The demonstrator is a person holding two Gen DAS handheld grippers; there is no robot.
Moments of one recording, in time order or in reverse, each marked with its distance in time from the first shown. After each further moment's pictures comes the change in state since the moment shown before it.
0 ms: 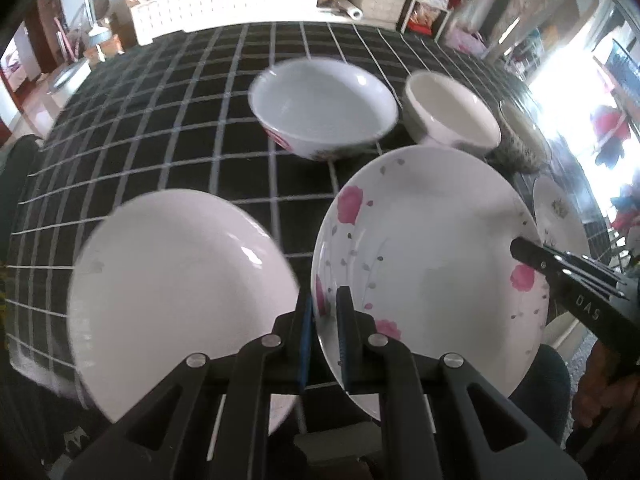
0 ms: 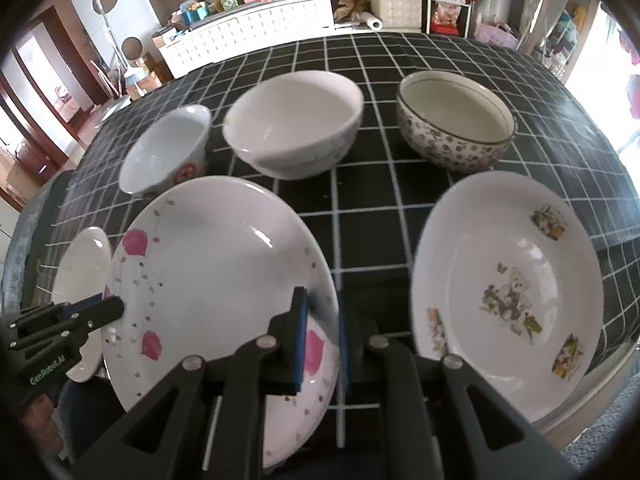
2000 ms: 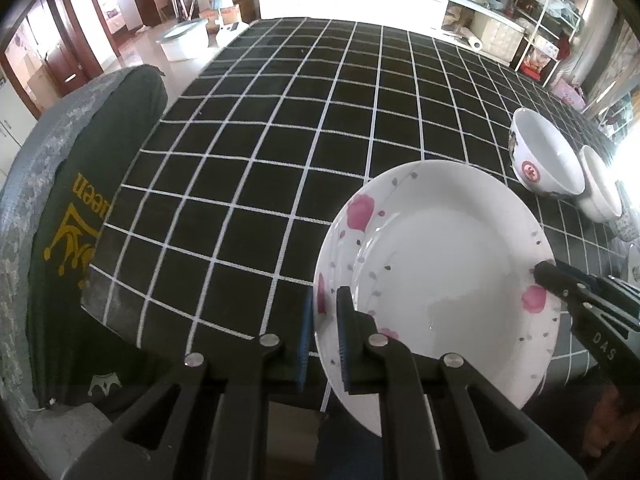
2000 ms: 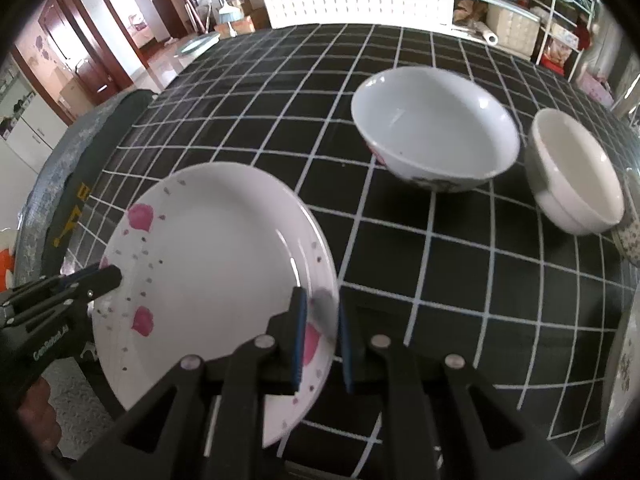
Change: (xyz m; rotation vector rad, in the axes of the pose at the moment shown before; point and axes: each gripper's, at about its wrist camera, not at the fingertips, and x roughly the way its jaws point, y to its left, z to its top) left arm -0.033 0.156 -0.041 -0.256 -0.023 0.259; right arm 0.048 0.172 0.002 -0.275 0.073 0.121
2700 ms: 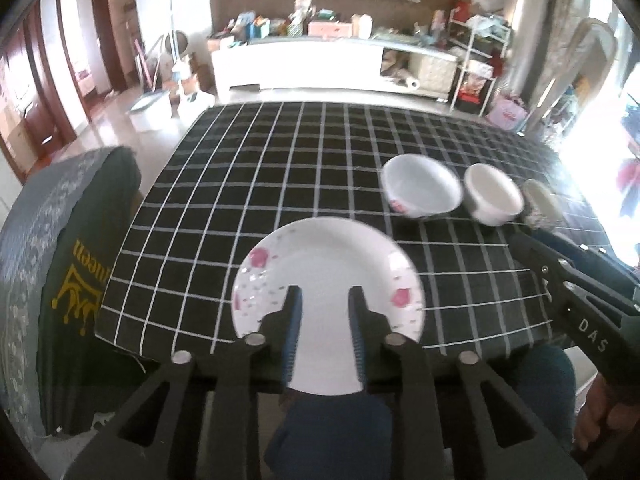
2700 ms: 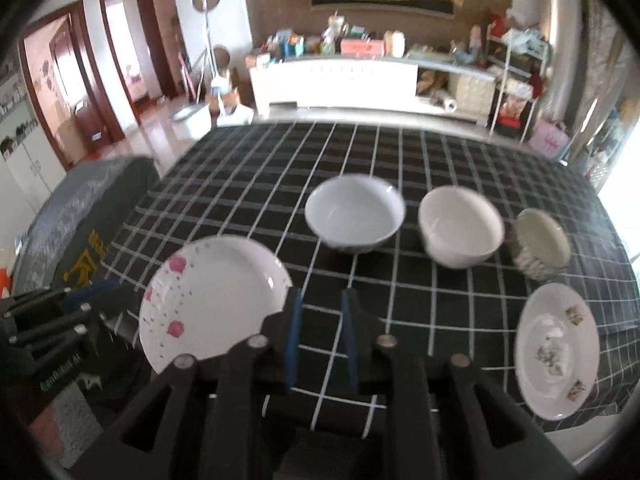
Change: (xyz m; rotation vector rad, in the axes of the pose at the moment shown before) left arm -0.122 -0.068 -0.025 0.138 -0.228 -0.117; right arm -0.131 -0.008 -0.025 0.023 -0.317 -0.091
